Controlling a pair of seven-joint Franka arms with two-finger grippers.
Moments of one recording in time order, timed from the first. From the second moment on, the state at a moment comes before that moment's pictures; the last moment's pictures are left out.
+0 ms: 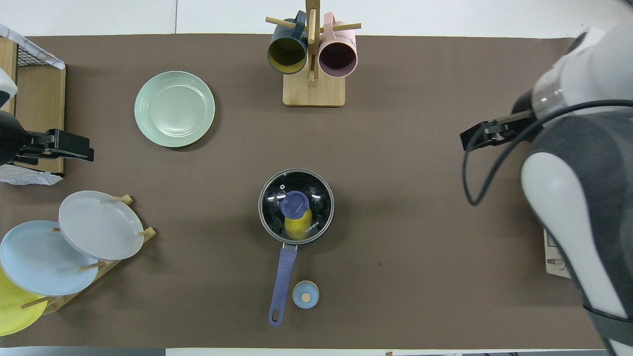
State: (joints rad) left arm -0.07 -0.04 -0.02 -1.66 -0.03 1.61 -0.06; right arm 0.18 0.14 0.04 -1.50 0.02 1.60 0.03
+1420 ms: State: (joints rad) left arm -0.07 -0.04 -0.02 -1.66 -0.03 1.61 -0.06; right arm 0.68 0.42 0.06 -1.55 -0.07 1.99 0.53
